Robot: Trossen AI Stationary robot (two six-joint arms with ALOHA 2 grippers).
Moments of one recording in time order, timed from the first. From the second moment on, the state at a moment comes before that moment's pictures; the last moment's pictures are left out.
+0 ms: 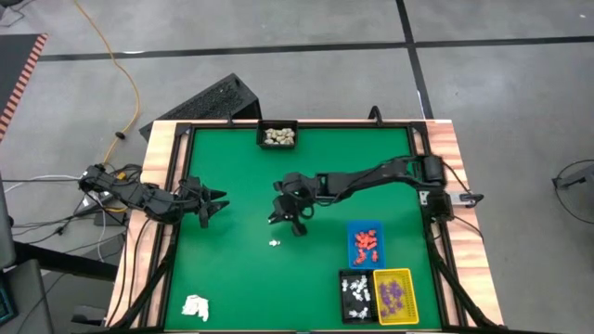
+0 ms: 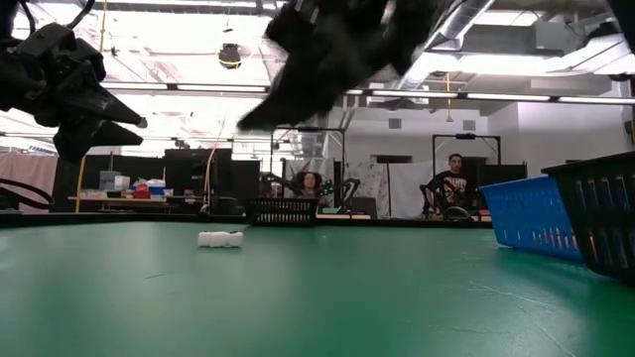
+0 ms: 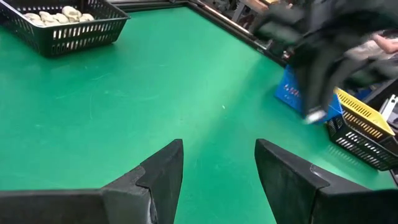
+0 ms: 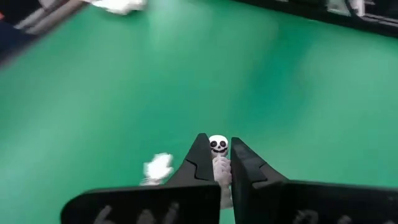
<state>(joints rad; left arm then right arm) -0.38 0.04 0.11 -0.34 -0.63 -0.63 0.00 1.91 1.34 0.01 -0.34 -0.24</state>
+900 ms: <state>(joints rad) -0.38 0.04 0.11 -0.34 -0.64 -0.63 0.72 1.72 1.34 -0.62 -0.10 0.79</state>
